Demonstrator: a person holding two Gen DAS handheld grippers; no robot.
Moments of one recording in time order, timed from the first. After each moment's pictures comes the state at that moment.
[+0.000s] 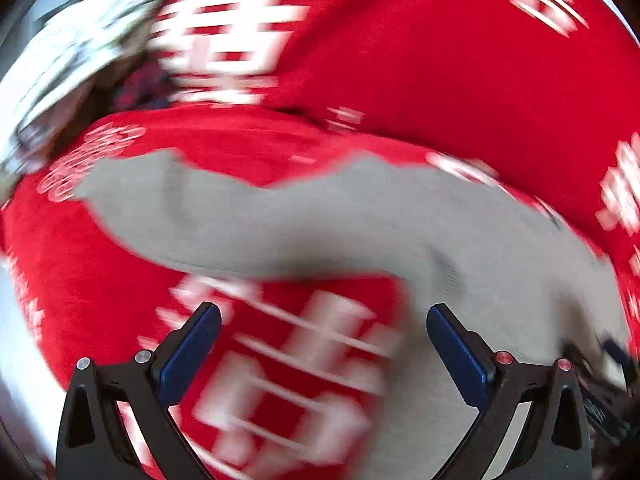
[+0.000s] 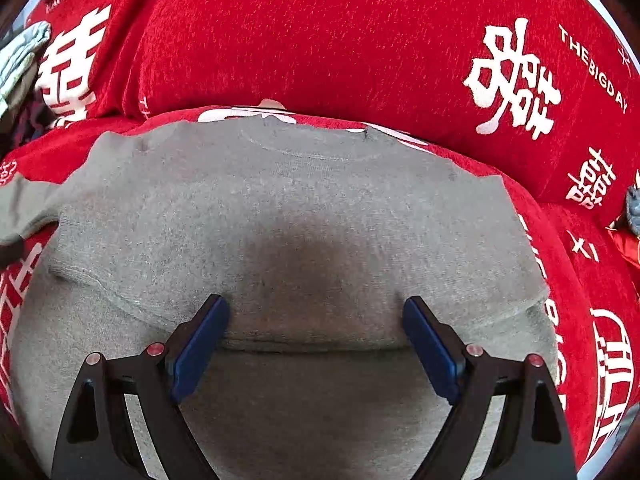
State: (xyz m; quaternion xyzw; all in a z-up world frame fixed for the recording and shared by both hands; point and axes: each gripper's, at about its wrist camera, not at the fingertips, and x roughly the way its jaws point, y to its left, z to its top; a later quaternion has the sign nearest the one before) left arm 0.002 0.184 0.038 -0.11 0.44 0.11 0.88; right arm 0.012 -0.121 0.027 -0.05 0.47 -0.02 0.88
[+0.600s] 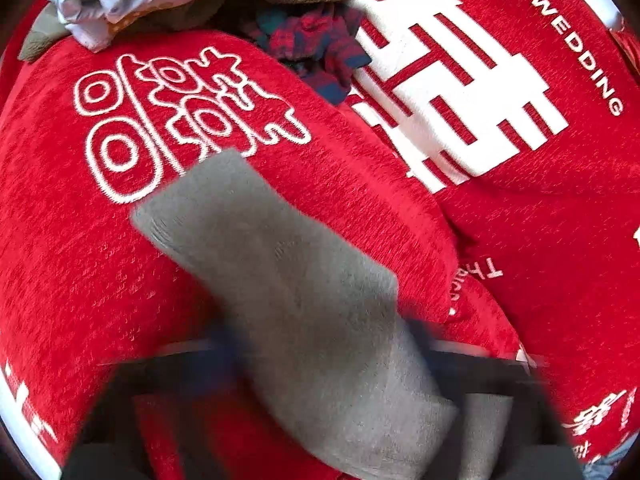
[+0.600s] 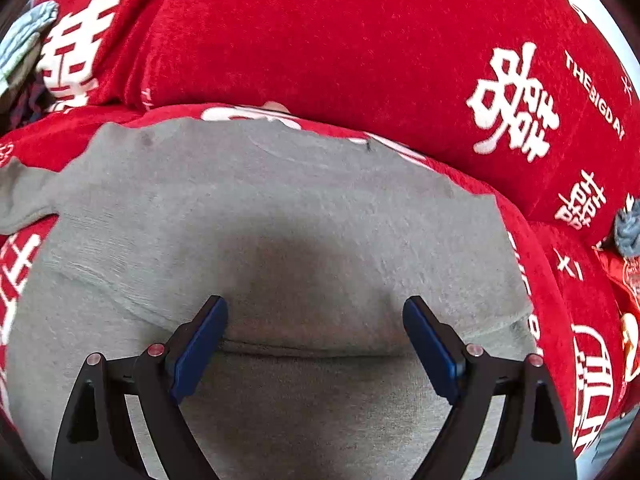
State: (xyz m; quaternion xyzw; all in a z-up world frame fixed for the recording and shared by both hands) left arm 0.066 0.426 -0.004 -0.37 0.41 0.15 0.82; right arm 0.015 -0.106 0.040 -0.09 0.47 -0.02 0.88
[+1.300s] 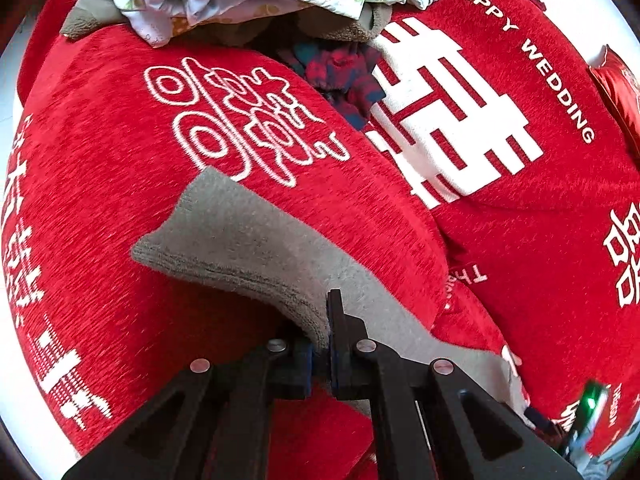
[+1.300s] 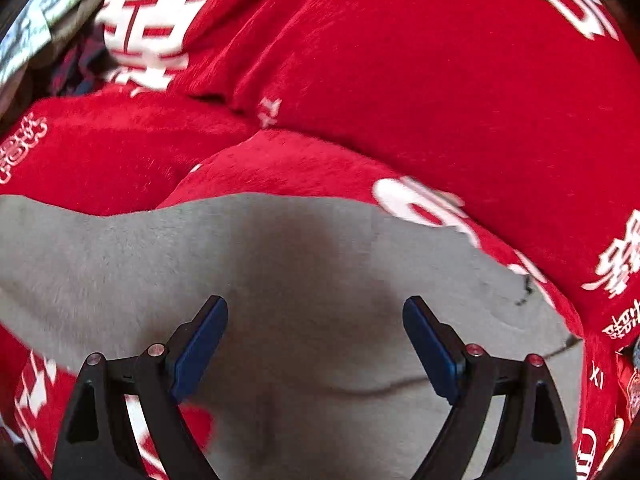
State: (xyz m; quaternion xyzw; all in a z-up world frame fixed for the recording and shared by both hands) left arm -0.020 0.425 0.007 -0.38 0.34 0.16 0.84; right arm 0.131 0.089 0.022 -0.17 0.49 0.08 0.85
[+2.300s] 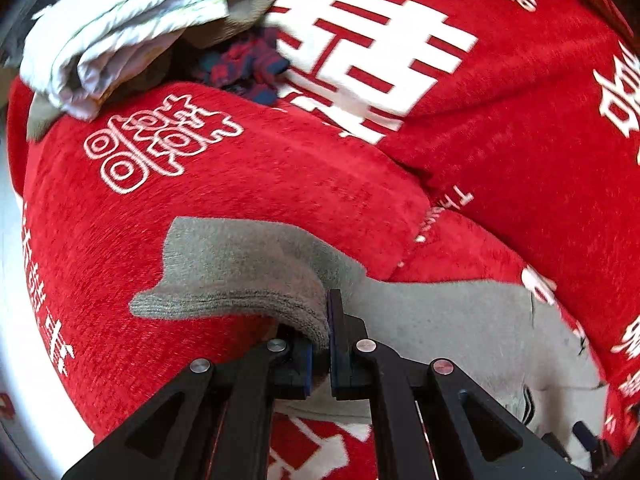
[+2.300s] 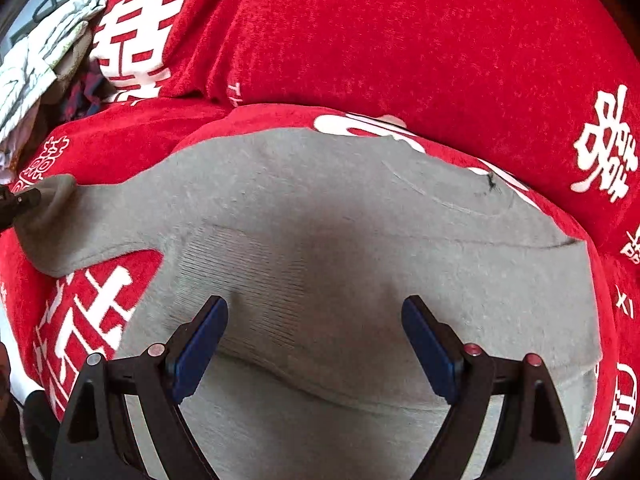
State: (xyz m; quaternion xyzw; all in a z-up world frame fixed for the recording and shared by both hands) left arm 0.030 0.289 0.050 -0.21 0.42 0.18 0.87; right arm 0.059 -0.032 0.045 -0.07 0.50 0.09 0.86
